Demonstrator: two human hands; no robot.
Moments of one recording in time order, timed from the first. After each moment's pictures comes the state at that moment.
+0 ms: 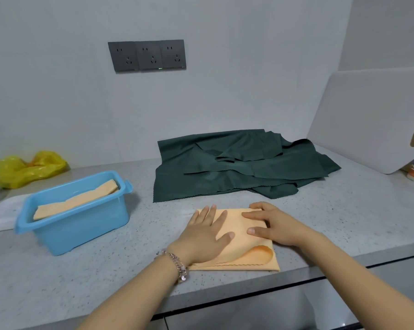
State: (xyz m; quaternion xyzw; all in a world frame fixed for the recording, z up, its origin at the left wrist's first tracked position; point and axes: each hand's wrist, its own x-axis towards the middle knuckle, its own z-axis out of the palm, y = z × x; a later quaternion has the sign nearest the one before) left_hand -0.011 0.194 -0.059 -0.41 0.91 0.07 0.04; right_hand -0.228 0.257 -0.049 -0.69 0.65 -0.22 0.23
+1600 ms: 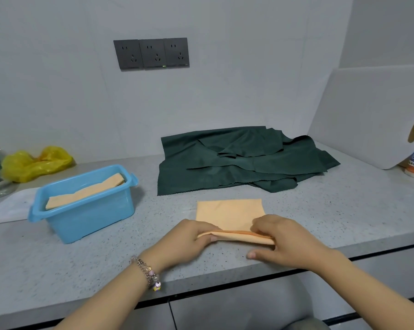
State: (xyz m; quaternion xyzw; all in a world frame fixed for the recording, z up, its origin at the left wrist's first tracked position) left_hand 0.047 0.229 -0.040 -0.34 0.90 0.25 -0.16; right_hand -0.198 0.323 -0.040 -0.78 0.60 -0.17 0.02
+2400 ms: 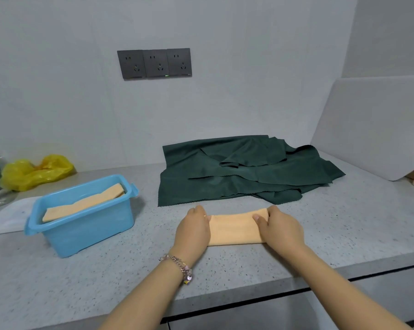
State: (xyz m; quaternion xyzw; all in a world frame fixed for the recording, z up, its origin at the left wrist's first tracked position) left_hand -0.001 0.192 -0.047 -0.54 0.80 0.10 -0.26; right_hand -0.188 0.259 -0.046 -0.52 0.82 -0.24 0.02
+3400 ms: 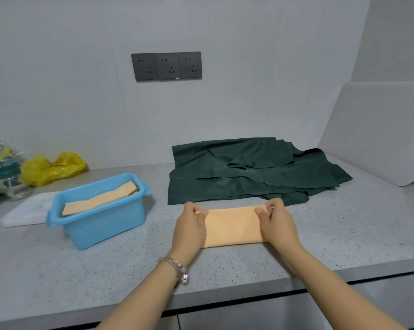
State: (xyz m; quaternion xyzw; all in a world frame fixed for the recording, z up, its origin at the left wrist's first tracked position) left_hand 0.019 0.193 -0.050 -0.54 0.70 0.22 -0.41; right_hand -0.171 0.250 -0.044 -0.48 0.75 -0.45 0.11
